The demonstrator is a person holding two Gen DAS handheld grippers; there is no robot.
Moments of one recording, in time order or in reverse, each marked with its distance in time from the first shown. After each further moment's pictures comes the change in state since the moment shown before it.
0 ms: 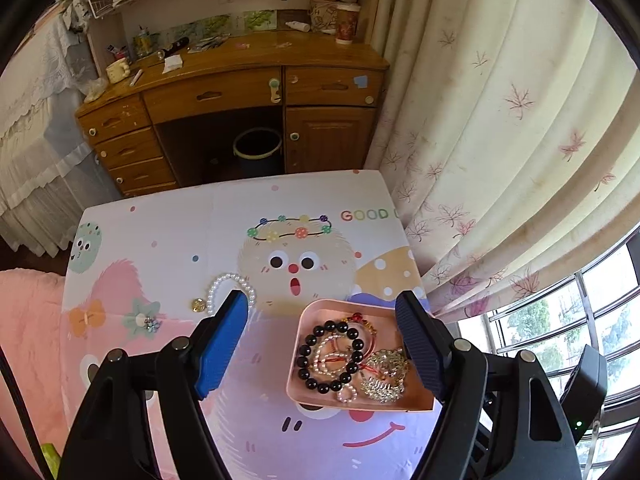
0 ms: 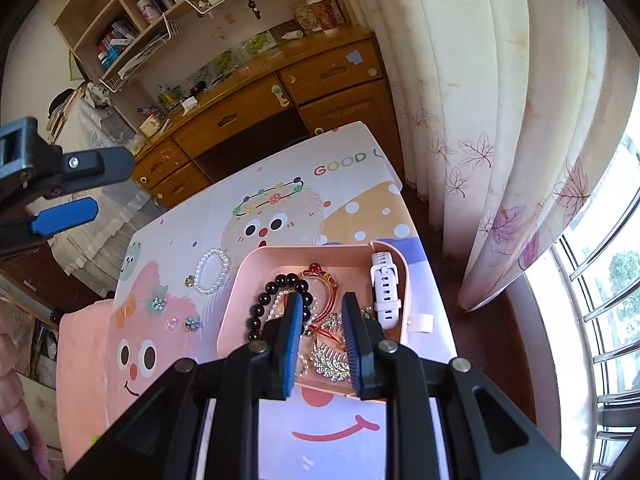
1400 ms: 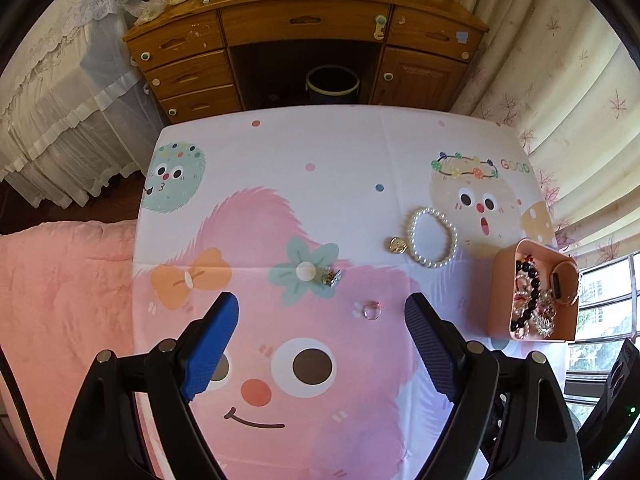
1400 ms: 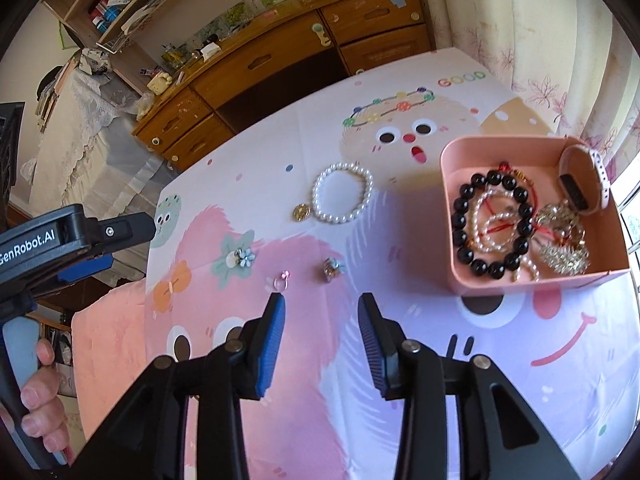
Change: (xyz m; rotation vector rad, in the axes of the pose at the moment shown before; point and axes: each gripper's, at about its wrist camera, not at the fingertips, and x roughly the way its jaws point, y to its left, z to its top) left arm 0.035 0.246 -0.035 -0.061 0.211 0.084; right arm 0.077 0.187 -0.059 0.085 0.152 0.000
